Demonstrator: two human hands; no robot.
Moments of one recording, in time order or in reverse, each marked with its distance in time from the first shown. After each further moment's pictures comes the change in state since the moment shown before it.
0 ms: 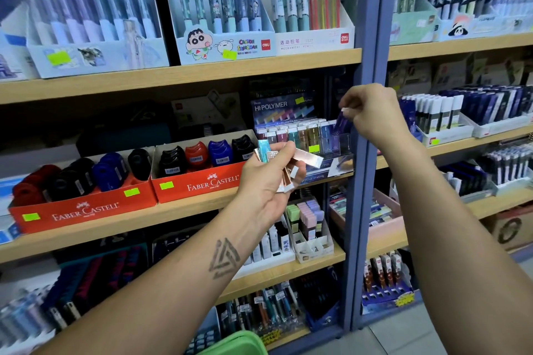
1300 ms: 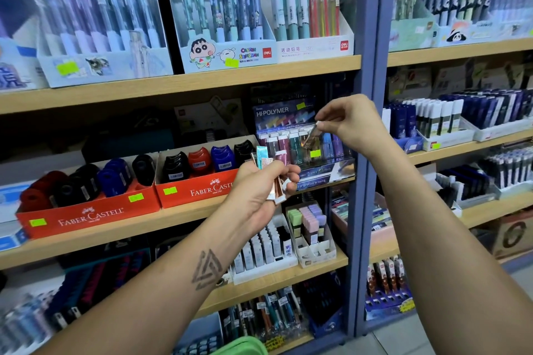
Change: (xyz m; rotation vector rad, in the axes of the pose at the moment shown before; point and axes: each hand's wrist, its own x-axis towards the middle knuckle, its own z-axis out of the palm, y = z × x) left_hand -0.002 0.009 -0.017 0.161 -0.120 0.038; right_hand -0.013 -0.025 0.012 0.310 -0.108 -0.018
